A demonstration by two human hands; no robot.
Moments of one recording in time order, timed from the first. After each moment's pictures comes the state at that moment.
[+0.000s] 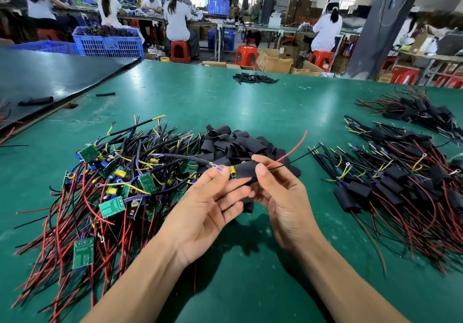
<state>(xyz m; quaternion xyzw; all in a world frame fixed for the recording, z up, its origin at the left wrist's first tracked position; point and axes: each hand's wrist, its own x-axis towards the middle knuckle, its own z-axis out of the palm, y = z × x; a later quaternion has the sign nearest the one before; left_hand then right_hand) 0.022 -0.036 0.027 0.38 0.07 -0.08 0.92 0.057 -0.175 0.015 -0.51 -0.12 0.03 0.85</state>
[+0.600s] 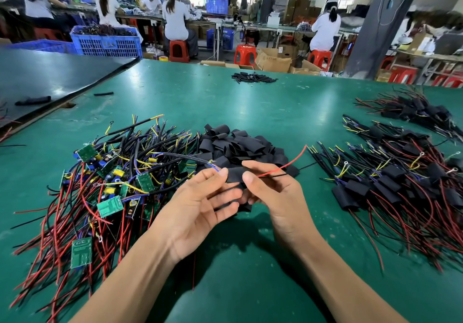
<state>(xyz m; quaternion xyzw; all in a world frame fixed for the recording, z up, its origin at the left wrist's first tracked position) 0.023 -0.025 0.026 0.45 0.05 -0.08 0.89 0.057 -0.178 0.012 -0.59 -0.16 0.01 0.79</state>
